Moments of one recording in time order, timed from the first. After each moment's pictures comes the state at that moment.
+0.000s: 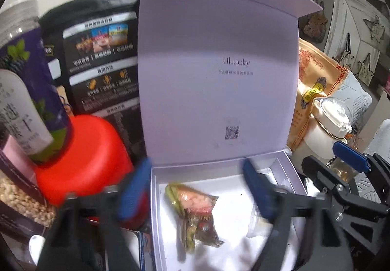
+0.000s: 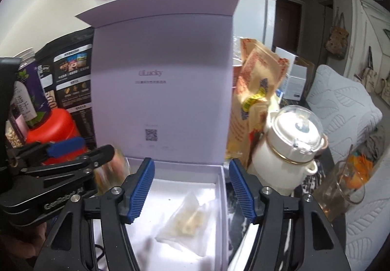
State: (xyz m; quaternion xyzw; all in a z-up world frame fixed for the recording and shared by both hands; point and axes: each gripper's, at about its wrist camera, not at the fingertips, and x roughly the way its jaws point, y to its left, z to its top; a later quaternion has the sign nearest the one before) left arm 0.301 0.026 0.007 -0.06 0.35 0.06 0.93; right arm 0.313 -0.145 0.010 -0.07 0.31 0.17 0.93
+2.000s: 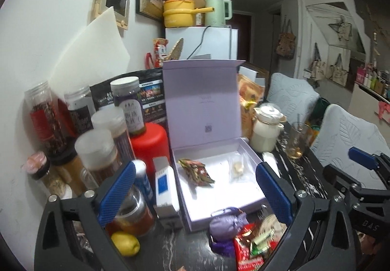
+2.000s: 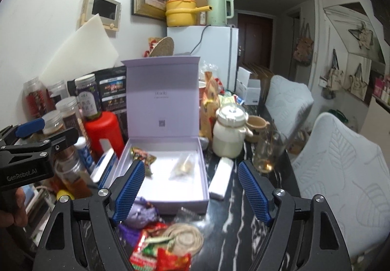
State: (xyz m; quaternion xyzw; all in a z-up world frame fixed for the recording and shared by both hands) left arm 0.074 0.009 0.096 -0.01 0.25 0.01 0.97; right arm 0.090 -0.204 0.091 -0.05 0.26 0.12 0.96
